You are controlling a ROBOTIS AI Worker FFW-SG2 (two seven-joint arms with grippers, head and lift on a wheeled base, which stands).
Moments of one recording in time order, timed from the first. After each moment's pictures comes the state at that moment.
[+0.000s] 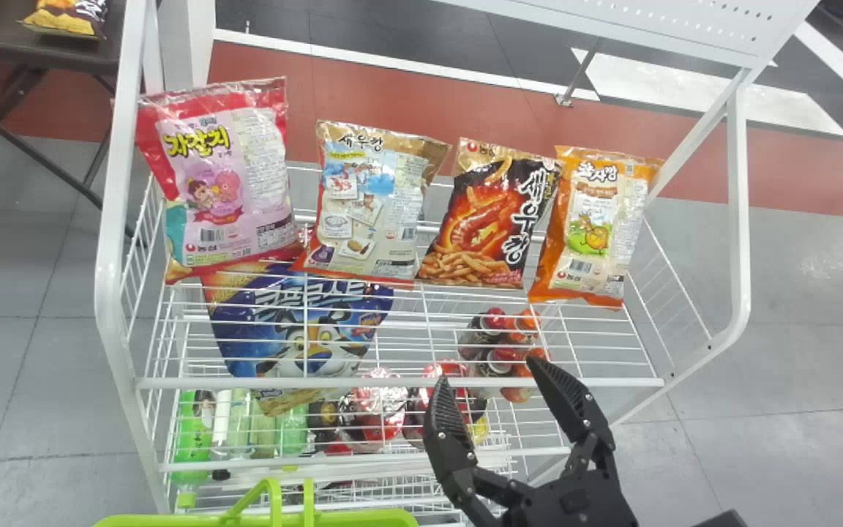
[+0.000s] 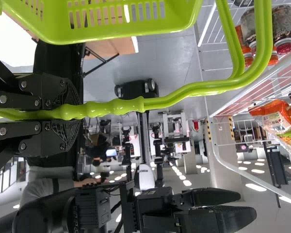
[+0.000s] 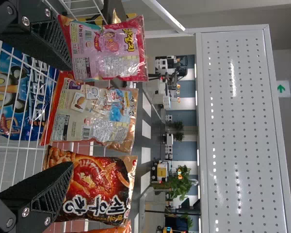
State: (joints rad) left arm 0.60 0.06 -0.04 -2.19 0.49 1.46 -0.89; right arm 1.03 -0.24 0.07 -2.32 -0.08 -0.26 -0.04
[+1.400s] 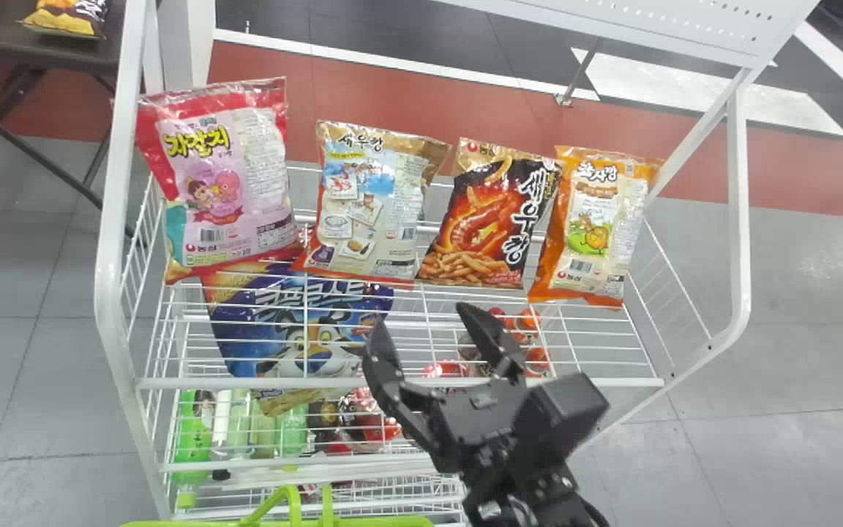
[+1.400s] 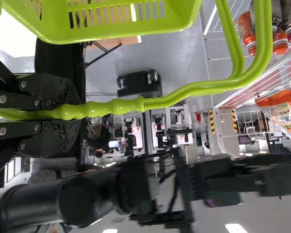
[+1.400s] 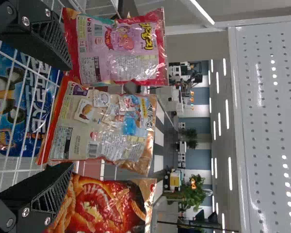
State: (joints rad) left arm 0.61 0.06 -0.07 -2.19 0.50 1.45 -0.90; right arm 0.66 -0.22 0.16 -2.16 -0.09 0.00 -0.04
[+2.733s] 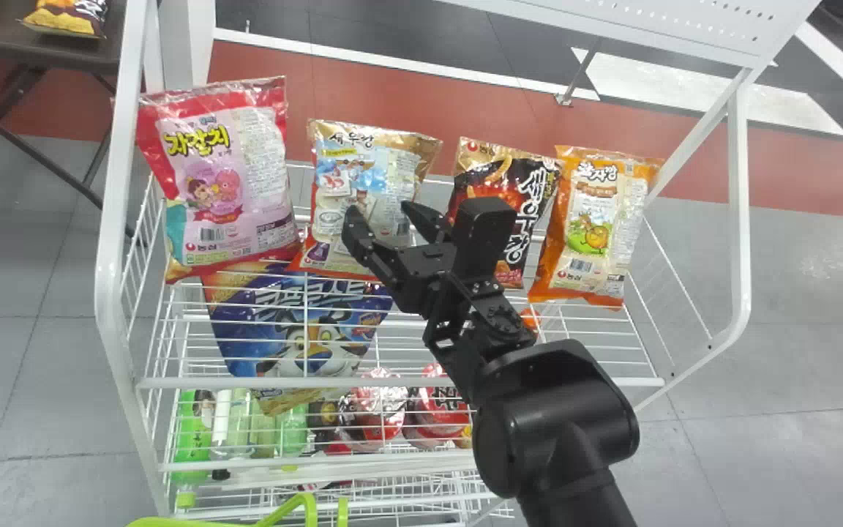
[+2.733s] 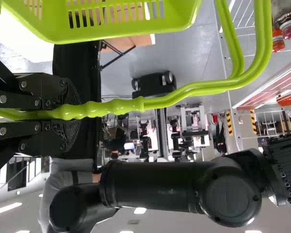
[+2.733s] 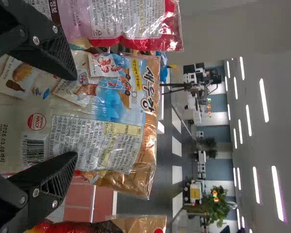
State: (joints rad) left arm 0.57 0.09 -0.12 -2.19 0.49 1.49 -0.90; right arm 0.09 -0.15 0.12 -1.75 -0.18 0.31 0.14
